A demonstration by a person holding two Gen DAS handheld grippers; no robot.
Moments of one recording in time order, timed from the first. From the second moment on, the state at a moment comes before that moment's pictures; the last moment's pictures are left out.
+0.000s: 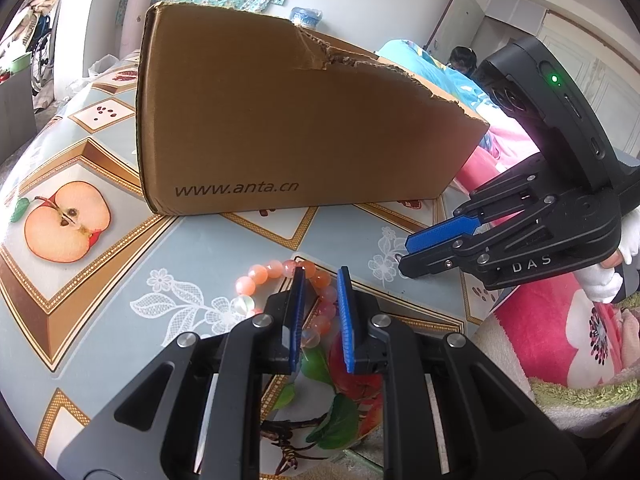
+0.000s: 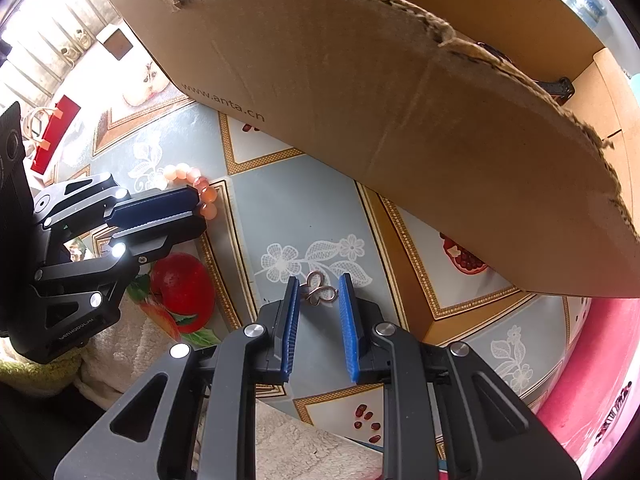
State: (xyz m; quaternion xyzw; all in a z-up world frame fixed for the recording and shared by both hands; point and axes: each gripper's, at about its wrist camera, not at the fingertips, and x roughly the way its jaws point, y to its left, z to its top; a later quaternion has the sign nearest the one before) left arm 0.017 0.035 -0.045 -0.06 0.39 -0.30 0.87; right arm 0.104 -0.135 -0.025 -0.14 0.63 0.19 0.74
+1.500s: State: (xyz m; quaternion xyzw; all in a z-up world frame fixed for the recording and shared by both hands) left arm 0.016 0.030 -0.043 -0.05 0.39 -0.28 0.87; right arm 0.097 -0.159 -0.020 -0.07 0.62 0.19 0.76
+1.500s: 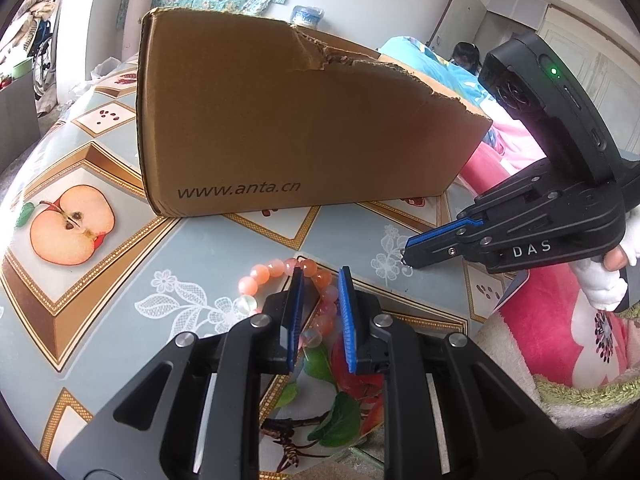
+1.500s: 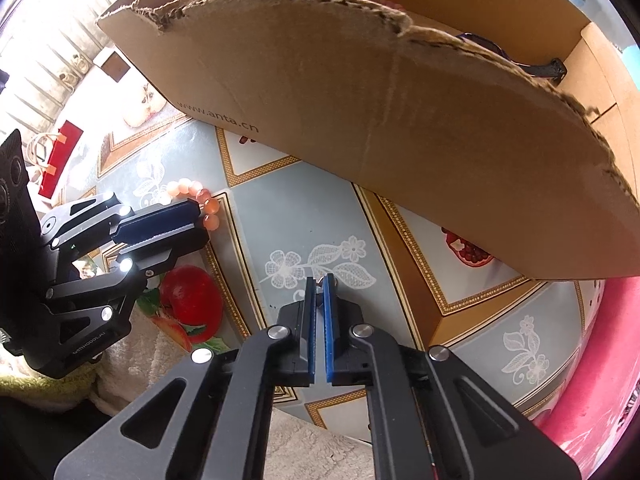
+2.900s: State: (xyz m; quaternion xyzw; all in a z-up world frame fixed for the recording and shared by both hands) left arm 0.010 -0.101 -0.035 0.17 0.40 -0.28 0.86; right arm 0.002 -0.270 -0.053 0.04 0.31 0.08 0.95
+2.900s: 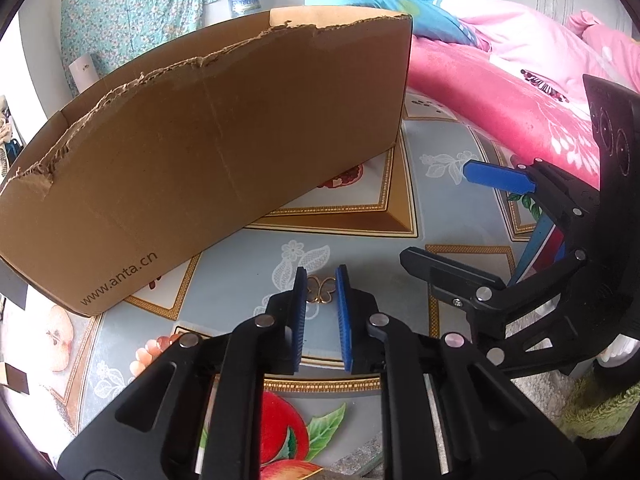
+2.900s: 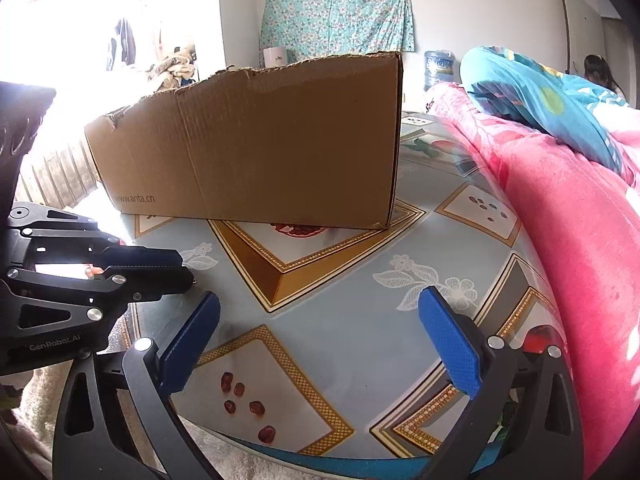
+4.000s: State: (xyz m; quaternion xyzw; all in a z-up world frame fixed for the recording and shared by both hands) left arm 0.012 -0.101 -0.033 0.20 0.43 -0.25 0.84; right arm -0.008 -0.276 -0.056 0.07 0.29 0.10 0.95
